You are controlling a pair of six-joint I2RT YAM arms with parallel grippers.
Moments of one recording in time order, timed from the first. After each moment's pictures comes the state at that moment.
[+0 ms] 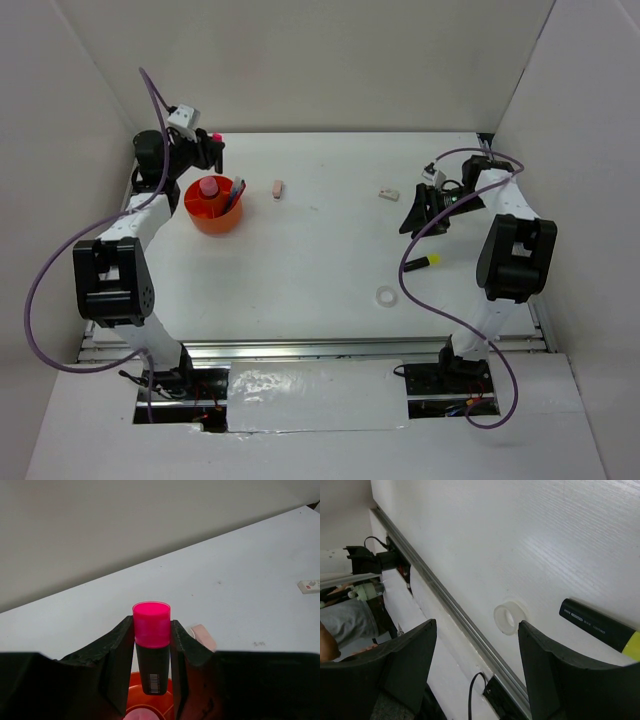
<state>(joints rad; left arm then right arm) 0.10 1.69 1.22 0.39 0.57 0.01 -0.17 1.85 1.47 -1.19 -0.92 -0.37</state>
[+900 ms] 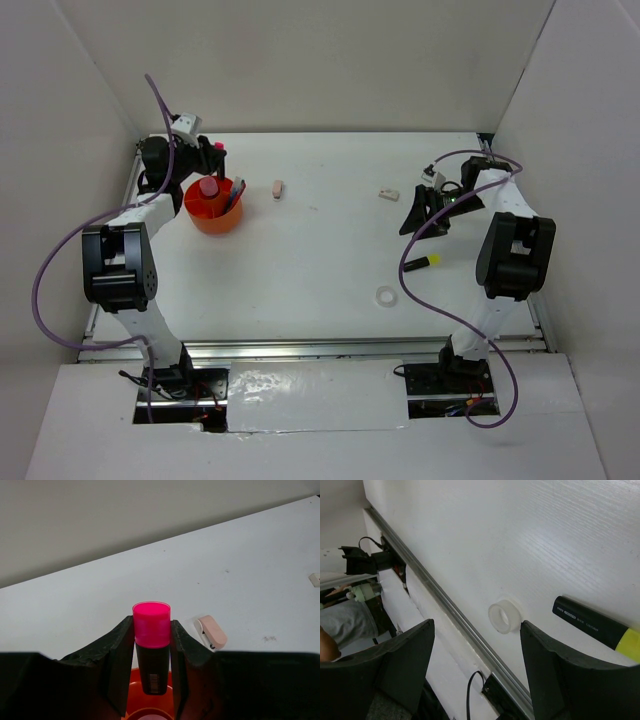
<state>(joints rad) 0.11 1.82 1.22 0.47 0.58 -0.02 -0.17 1.87 1.48 -1.19 -0.90 -0.36</state>
